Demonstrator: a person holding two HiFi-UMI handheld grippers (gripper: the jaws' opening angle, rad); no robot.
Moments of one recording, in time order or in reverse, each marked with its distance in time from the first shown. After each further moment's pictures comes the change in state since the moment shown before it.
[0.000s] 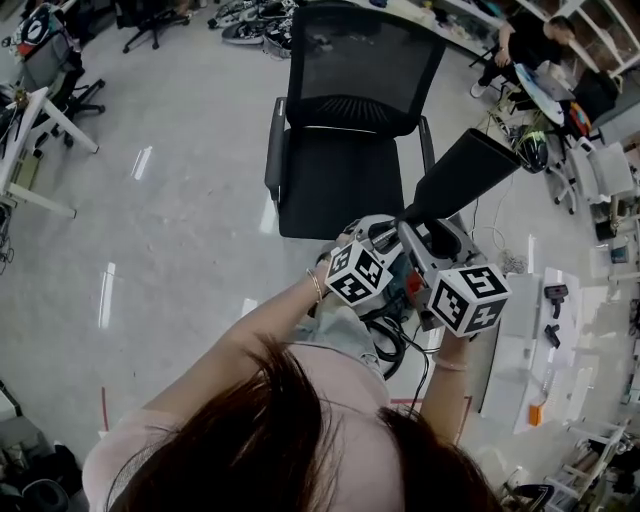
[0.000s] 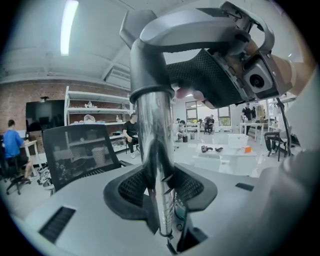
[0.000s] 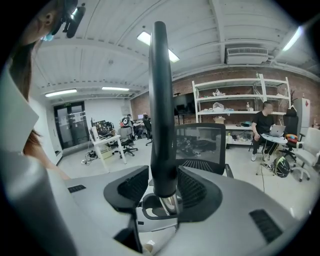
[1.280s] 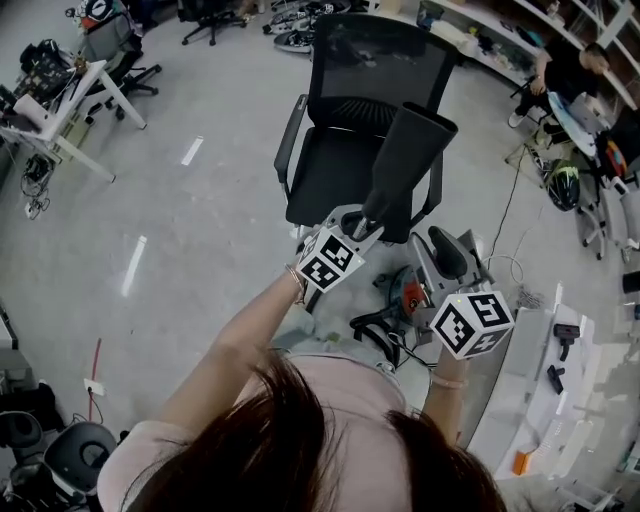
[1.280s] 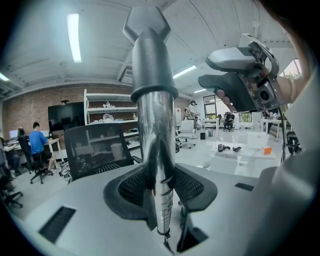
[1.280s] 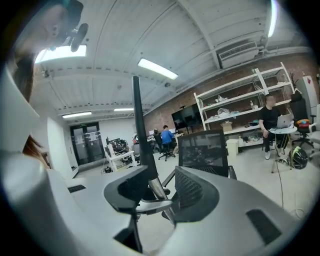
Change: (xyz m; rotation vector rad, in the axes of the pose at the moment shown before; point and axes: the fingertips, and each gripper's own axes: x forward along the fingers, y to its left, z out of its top) left arm 0.014 -0.055 0.003 -0.053 0.045 0.223; right arm -0.134 -0.070 -0.044 0.069 -0.185 0.179
